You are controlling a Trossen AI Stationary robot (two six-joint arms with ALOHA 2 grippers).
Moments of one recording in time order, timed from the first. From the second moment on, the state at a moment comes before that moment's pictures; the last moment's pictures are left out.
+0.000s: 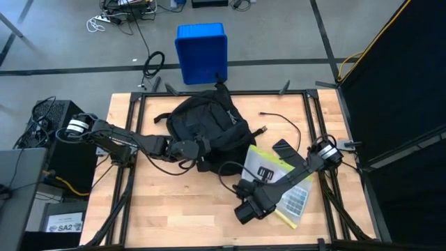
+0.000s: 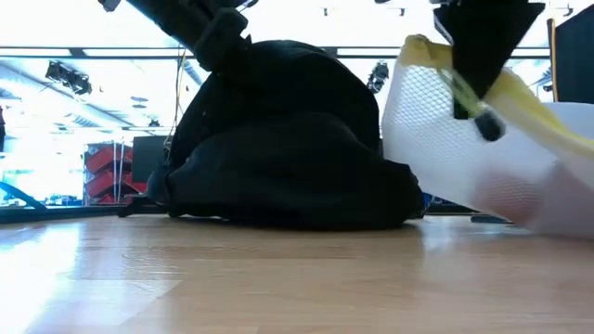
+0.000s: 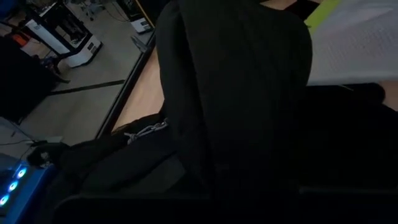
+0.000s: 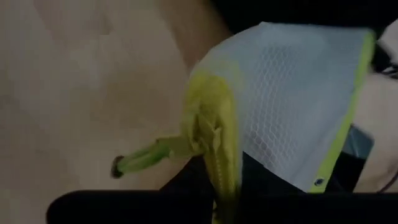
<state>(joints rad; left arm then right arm) -0.18 1.39 0.90 -0.08 -0.58 0.08 0.56 2.11 1.84 -1.44 0.40 1.01</state>
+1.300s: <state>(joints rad) -0.20 1.11 0.90 -0.03 -0.38 -0.05 0.52 1.67 1.96 -0.72 1.24 -0.17</state>
